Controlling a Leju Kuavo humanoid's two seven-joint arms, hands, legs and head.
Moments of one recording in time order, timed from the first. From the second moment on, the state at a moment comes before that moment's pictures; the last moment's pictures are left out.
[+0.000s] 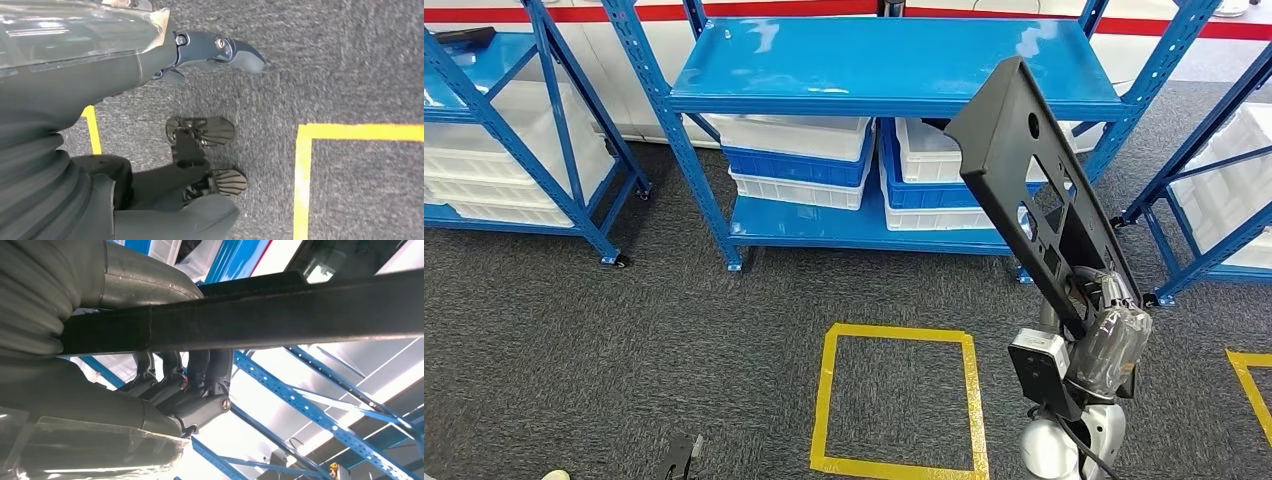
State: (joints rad) left arm -0.27 -0.17 1.10 -0.19 -0.87 0.09 -0.34; right arm -0.06 0.16 0.09 -1.51 0.92 -0.70 -0.43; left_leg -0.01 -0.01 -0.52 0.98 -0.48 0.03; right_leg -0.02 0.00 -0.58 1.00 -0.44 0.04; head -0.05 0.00
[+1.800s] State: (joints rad) left arm -0.26 -0.19 1.10 -0.20 -0.87 0.04 -0.29; right arm 0.00 0.12 0.11 -1.54 0.71 -0.60 -0.45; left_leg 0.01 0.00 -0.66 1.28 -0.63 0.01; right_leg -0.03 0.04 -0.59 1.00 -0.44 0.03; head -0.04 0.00
